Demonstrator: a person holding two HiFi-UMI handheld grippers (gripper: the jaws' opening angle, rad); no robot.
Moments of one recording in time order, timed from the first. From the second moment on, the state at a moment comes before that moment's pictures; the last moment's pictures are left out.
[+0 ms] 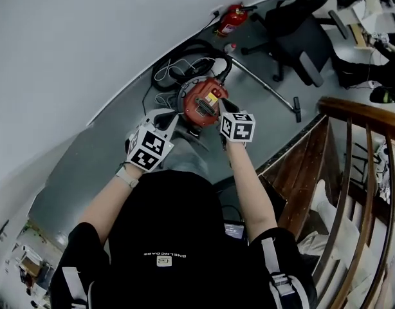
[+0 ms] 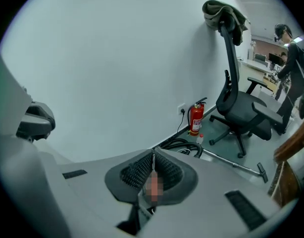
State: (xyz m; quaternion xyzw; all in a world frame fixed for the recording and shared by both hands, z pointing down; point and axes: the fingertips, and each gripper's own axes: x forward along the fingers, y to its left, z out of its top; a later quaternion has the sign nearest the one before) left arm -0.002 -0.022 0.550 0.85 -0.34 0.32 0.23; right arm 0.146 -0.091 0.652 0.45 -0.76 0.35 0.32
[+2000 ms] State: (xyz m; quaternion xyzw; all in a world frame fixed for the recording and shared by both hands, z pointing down) left arm 0.083 -0.072 0.305 0.96 -0.18 0.18 0.10; right arm 0.188 -0.016 0.296 0.61 -0.77 0.21 0.02
